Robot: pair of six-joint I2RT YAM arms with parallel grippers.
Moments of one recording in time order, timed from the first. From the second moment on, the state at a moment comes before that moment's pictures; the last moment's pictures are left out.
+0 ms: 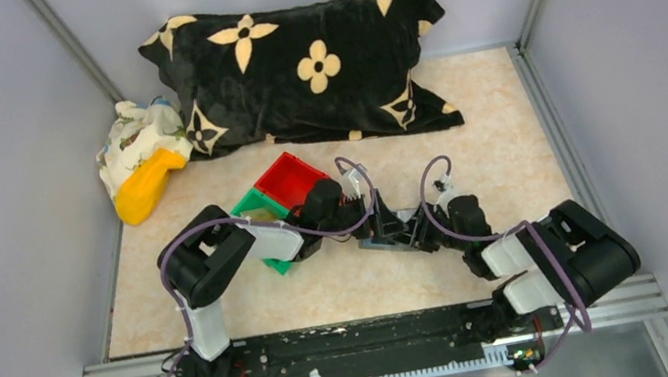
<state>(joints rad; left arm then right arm) -0.87 1.91 0.83 0.67 0.44 -0.84 0.41 1.35 0.08 0.80 -0.39 0.91</state>
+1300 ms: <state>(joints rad) -0.87 1.75 0.81 0.39 0.26 -0.71 0.41 1.34 0.07 0.78 -0.42 0.92</state>
